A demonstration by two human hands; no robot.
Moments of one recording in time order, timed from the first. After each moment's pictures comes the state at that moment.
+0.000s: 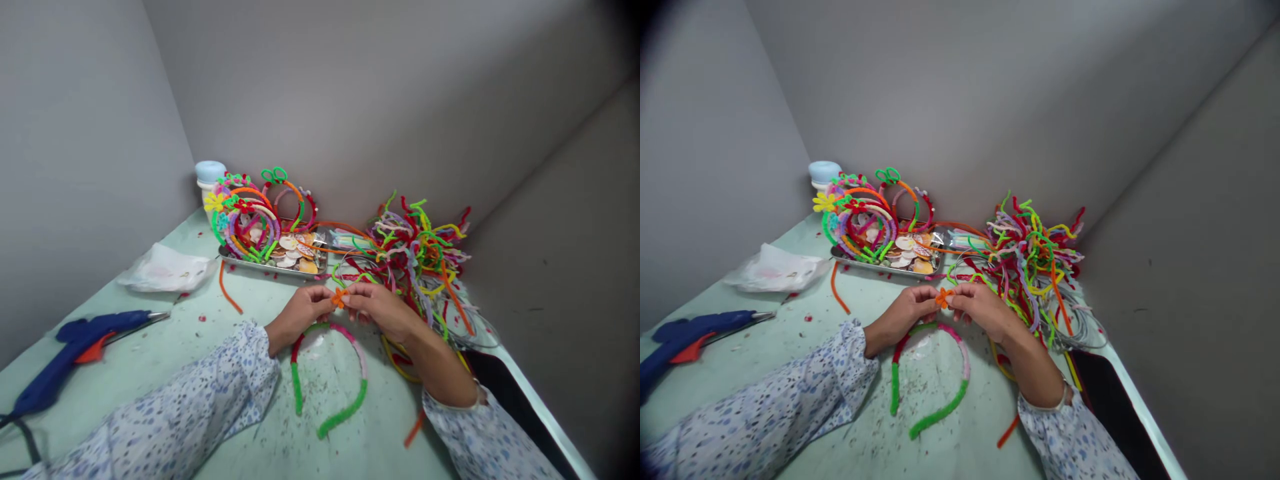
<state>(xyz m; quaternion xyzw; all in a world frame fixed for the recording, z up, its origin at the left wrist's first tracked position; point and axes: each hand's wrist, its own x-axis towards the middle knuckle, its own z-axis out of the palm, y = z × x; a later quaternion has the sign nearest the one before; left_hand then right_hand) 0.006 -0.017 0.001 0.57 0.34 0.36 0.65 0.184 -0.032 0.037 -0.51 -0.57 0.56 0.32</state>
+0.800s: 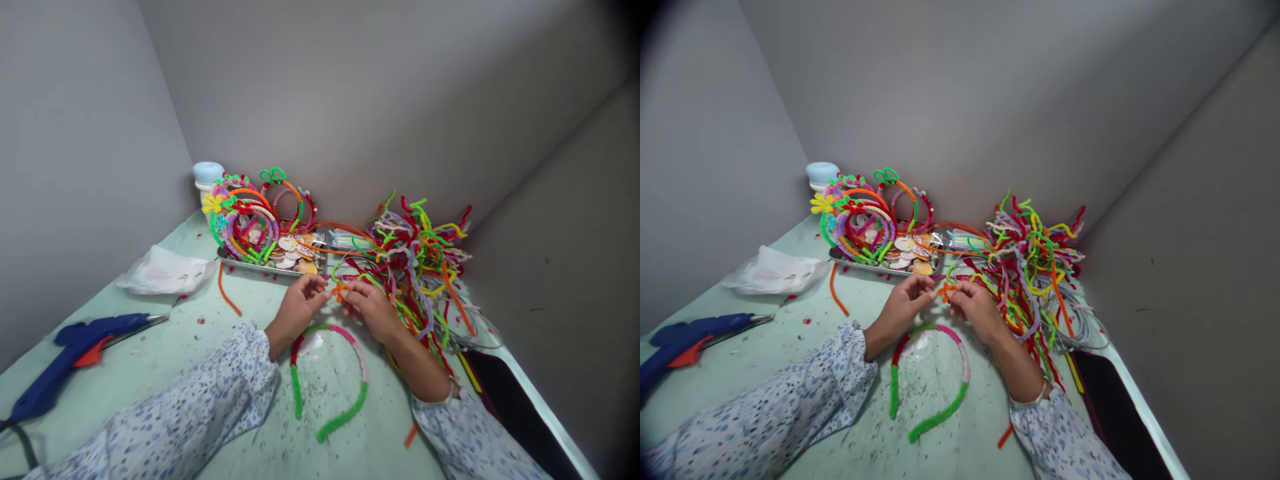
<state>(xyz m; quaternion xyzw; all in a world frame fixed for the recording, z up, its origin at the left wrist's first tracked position) 0.008 -0.012 -0.002 0.57 0.39 0.48 0.55 0.177 -0.023 0.005 -0.49 -0.52 0.54 0.44</state>
